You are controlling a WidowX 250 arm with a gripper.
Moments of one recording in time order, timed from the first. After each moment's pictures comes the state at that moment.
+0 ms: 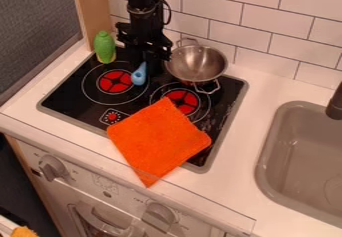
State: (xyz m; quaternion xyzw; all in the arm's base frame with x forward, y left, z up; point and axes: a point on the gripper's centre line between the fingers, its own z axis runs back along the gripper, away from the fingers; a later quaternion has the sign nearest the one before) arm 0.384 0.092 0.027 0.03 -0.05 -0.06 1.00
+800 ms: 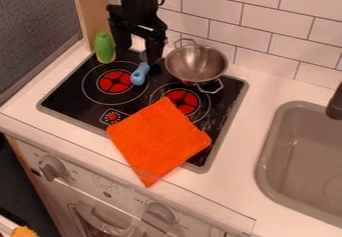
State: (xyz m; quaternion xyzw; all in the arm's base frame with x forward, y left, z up) arm 0.367 0.089 0.062 0.02 -0.06 -0.06 1.00
